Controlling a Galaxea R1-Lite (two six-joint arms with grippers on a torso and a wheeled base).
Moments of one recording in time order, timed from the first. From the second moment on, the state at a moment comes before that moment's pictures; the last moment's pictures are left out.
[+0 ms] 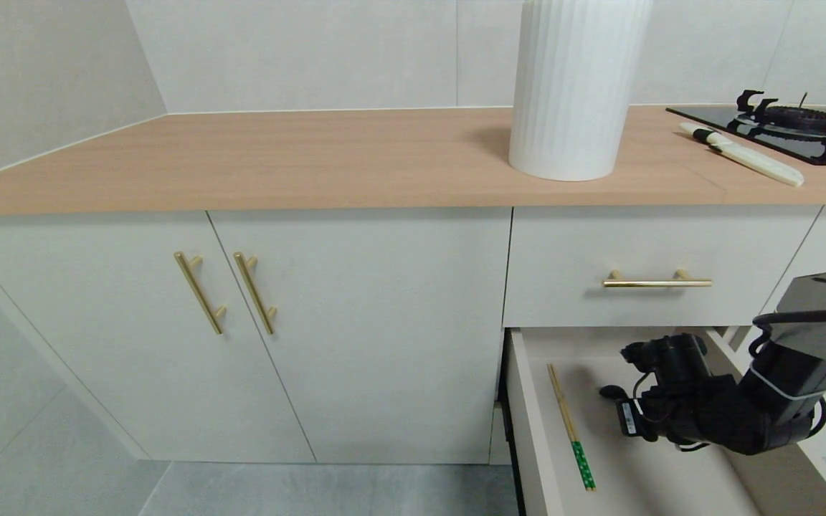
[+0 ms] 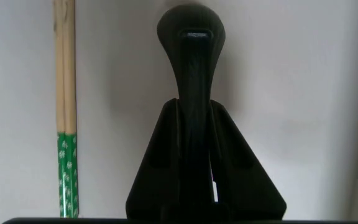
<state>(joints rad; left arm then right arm) 0.01 0.00 0.00 0.00 0.03 0.00 0.19 2.26 -0.74 -0.65 -0.13 0.09</state>
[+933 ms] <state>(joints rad) 0.01 0.00 0.00 0.00 0.03 0.00 0.19 2.29 -0.73 -0.67 -0.14 0.09</state>
